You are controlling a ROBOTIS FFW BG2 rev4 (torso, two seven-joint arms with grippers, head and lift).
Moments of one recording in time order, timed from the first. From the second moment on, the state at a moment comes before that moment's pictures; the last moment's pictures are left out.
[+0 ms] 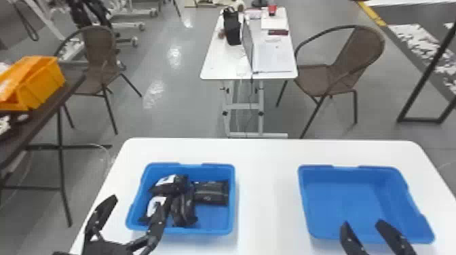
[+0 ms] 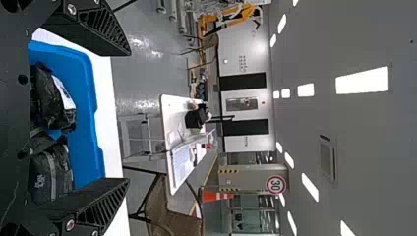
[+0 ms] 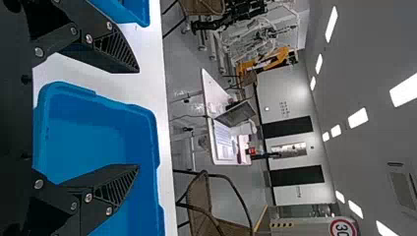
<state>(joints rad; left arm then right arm) 0.66 0.00 0.19 -1.89 0.03 -0.33 -0.24 0.63 0.00 -0.10 -1.81 -0.18 -0.15 0.35</state>
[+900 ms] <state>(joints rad) 0.65 0.00 0.18 -1.88 0.05 -0.32 -0.24 0.62 0.00 -0.10 -1.80 -0.19 -0.15 0.35</state>
